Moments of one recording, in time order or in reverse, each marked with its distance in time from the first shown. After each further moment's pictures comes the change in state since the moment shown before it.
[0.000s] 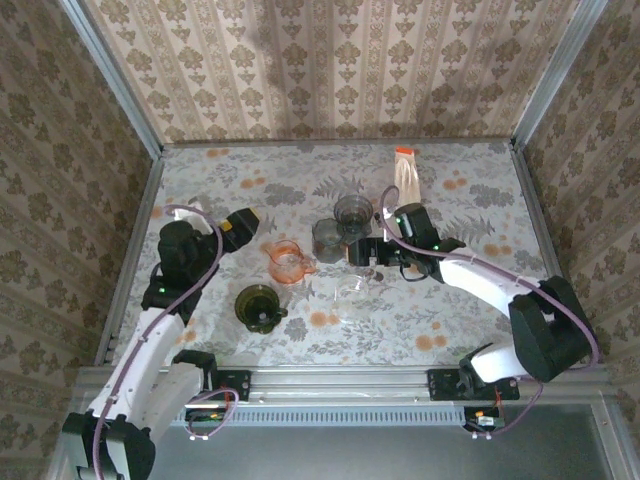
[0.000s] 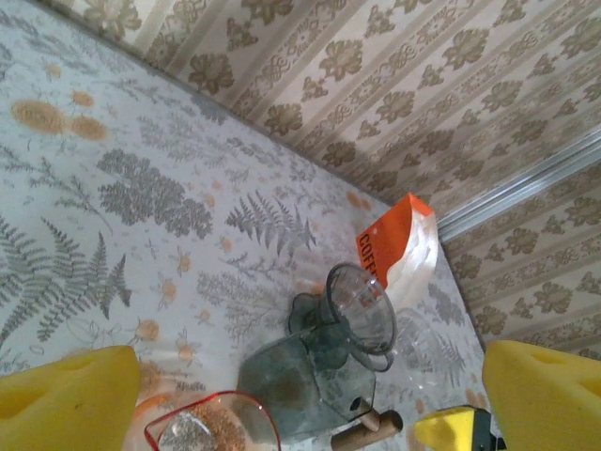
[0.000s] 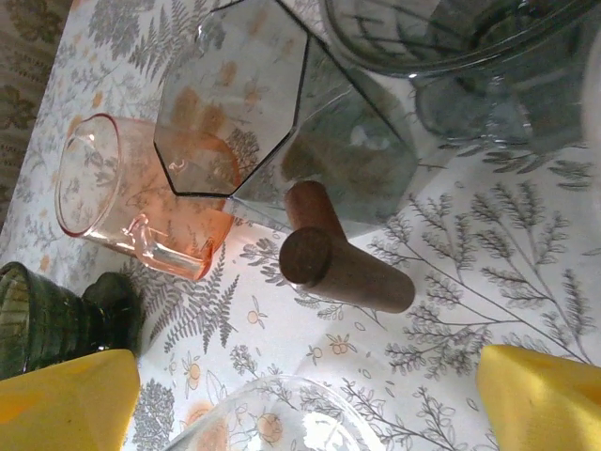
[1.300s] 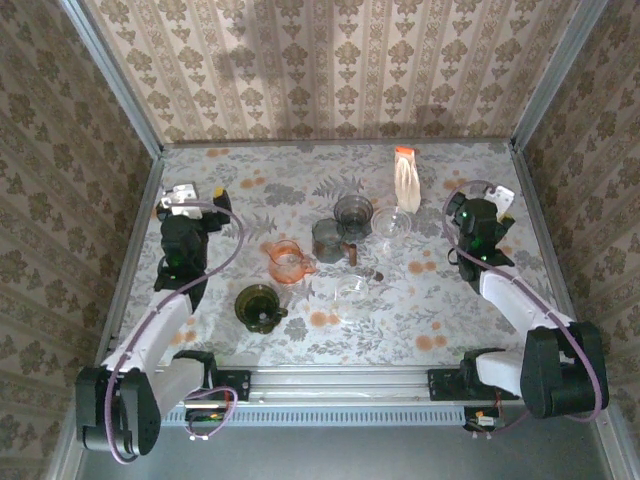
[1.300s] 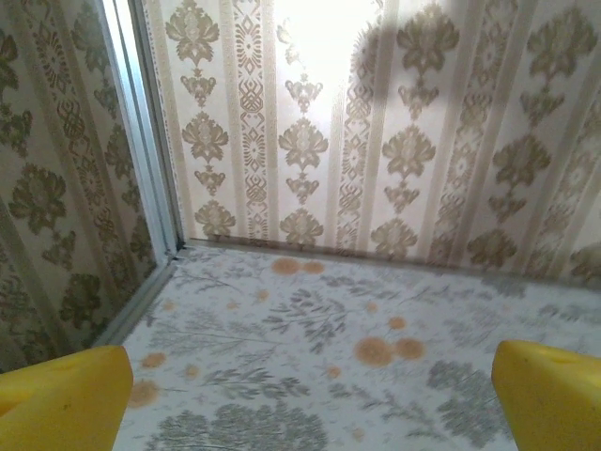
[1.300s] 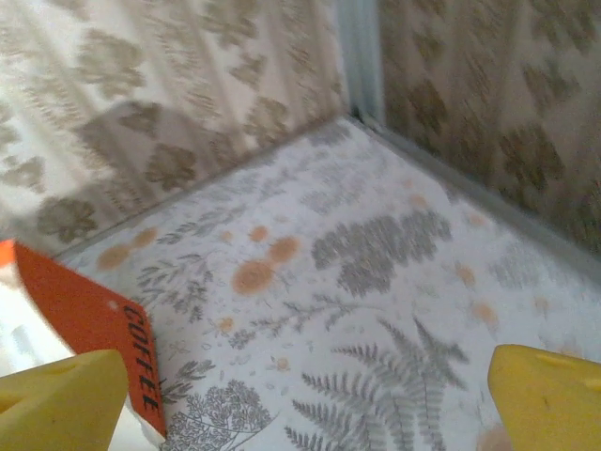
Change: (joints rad) left arm 0.064 0.189 -0.052 0.449 -0.555 0.602; right arm -0.390 -0.230 -0.150 0.284 0.954 0.057
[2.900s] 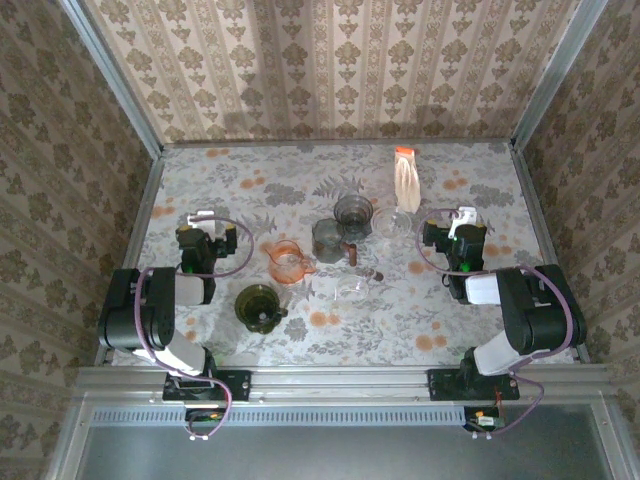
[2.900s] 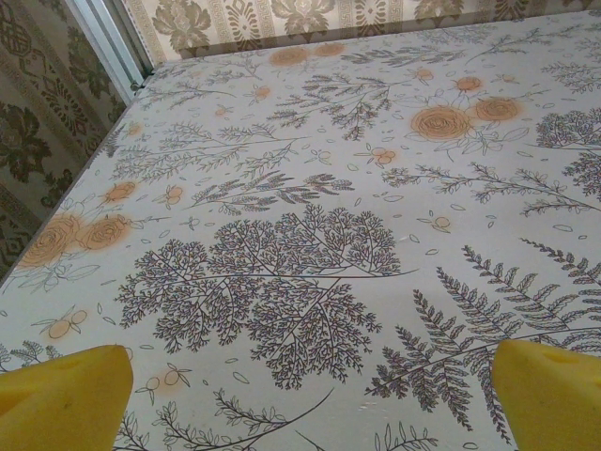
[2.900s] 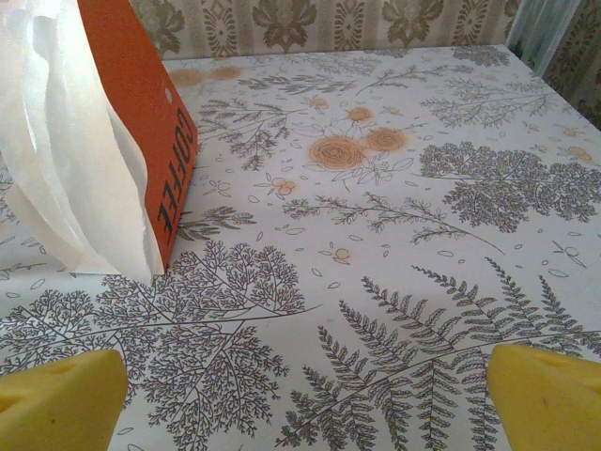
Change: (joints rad) left arm 0.126 0.565 -0.166 0.430 0.137 0.209; right arm -0.016 0.336 -0.257 0.639 -0.321 -0.428
